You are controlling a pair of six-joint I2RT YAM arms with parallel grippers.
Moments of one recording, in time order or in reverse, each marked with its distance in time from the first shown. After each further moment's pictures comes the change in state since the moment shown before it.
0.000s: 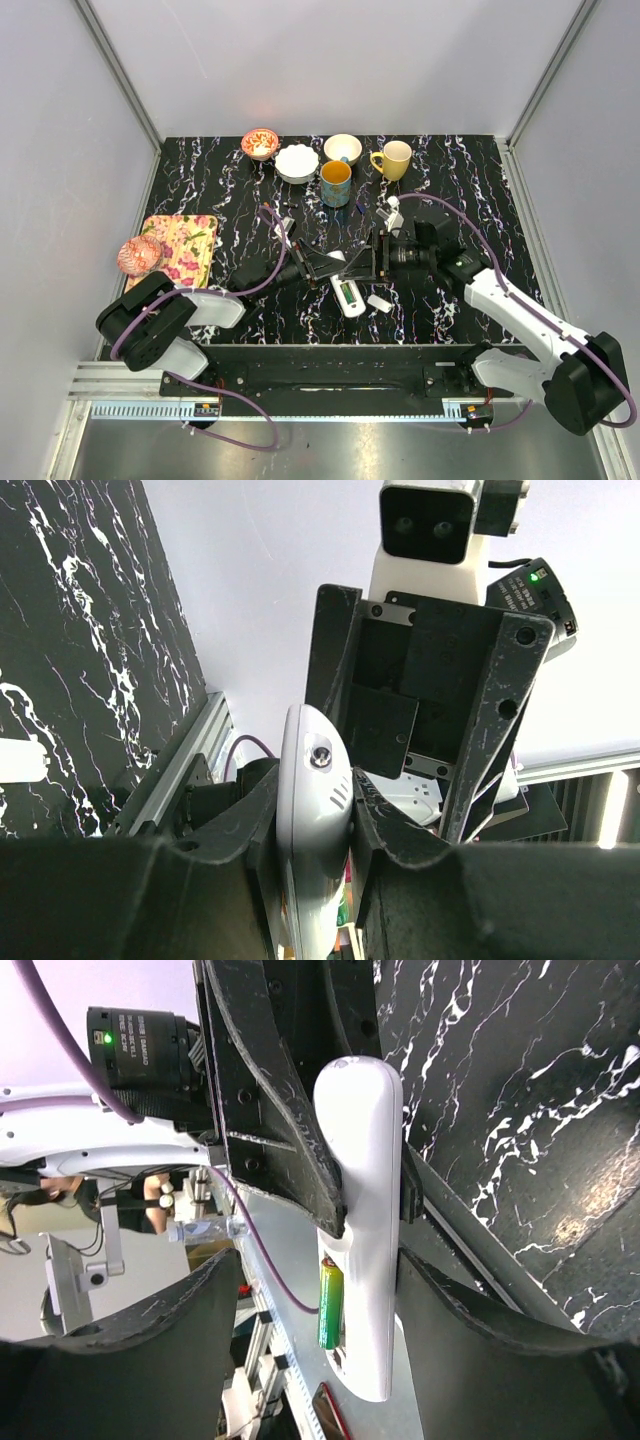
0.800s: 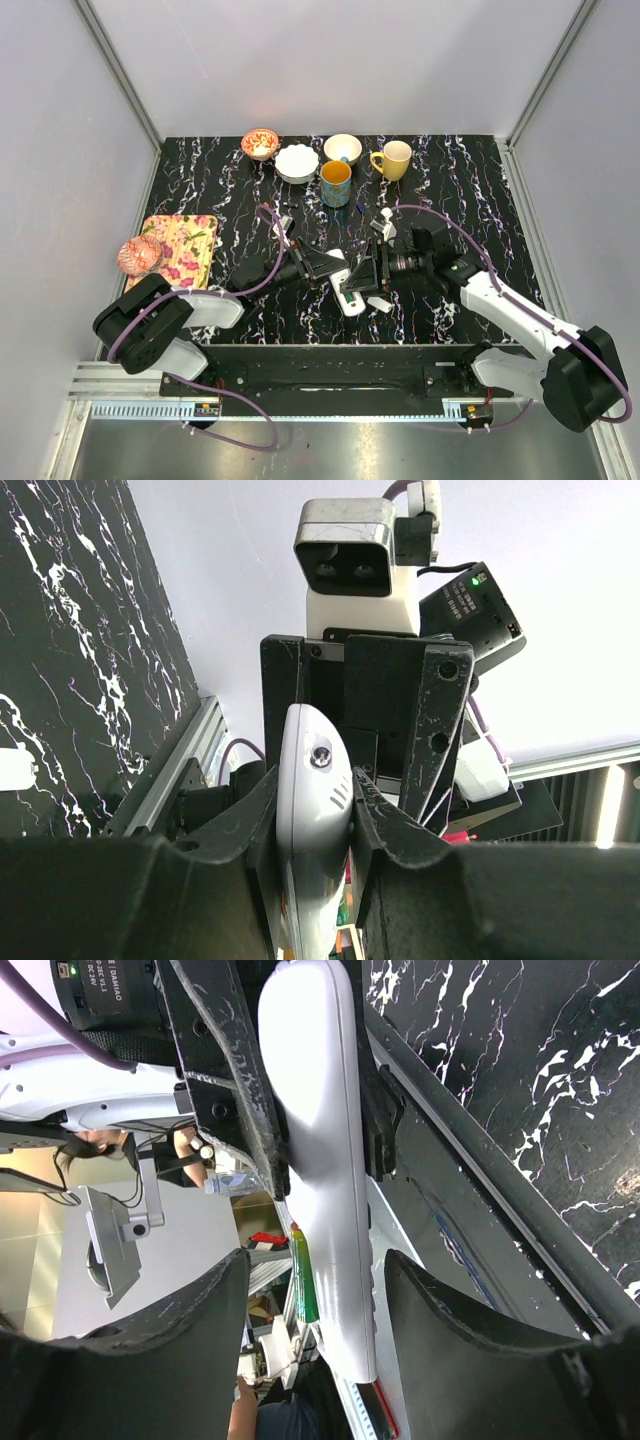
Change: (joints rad) left arm 0.003 -0.020 0.002 0.002 0.002 -0.001; right arm 0.000 0.021 -0.081 0.077 -0.150 0.073
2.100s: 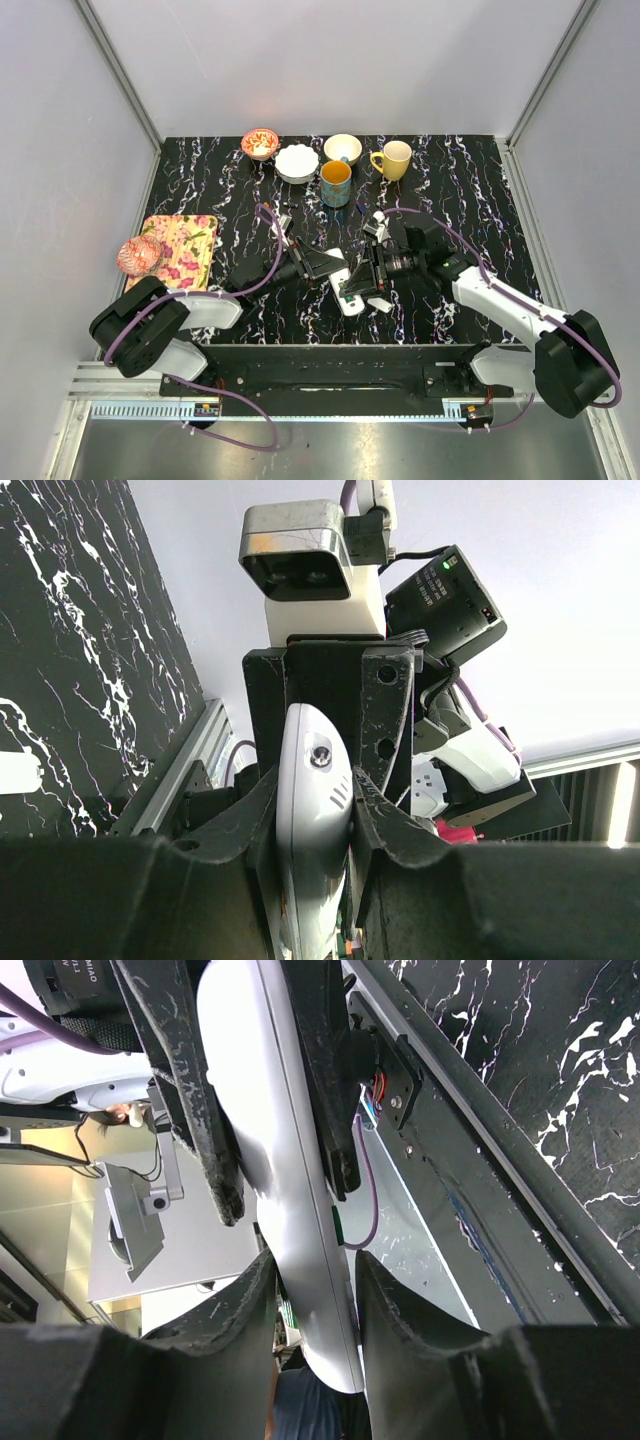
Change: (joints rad) left arm 0.002 -0.024 0.000 -0.018 0.000 0.021; right arm 0.000 0.079 -0.014 0.064 -0.093 0.018
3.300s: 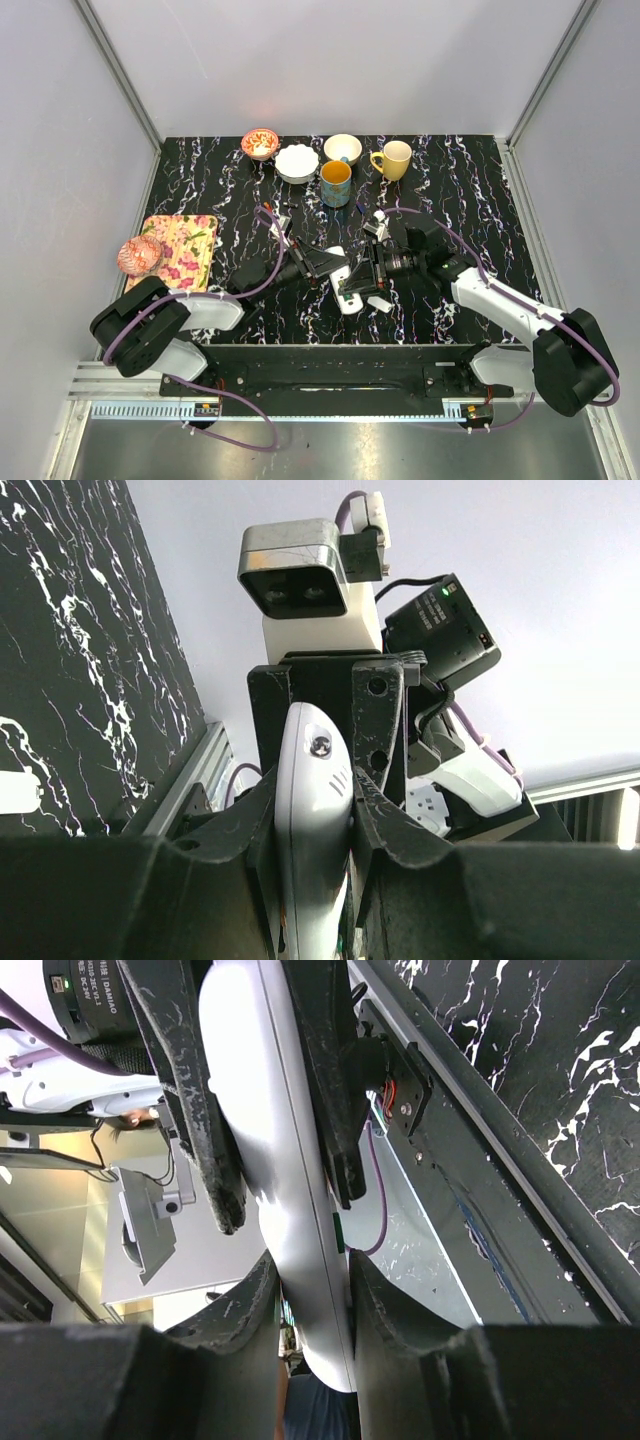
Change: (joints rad) left arm -0.034 -0.003 0.000 -0.003 -0.077 0.005; right arm 0.000 0.013 -0.022 0.094 -0.011 0.070
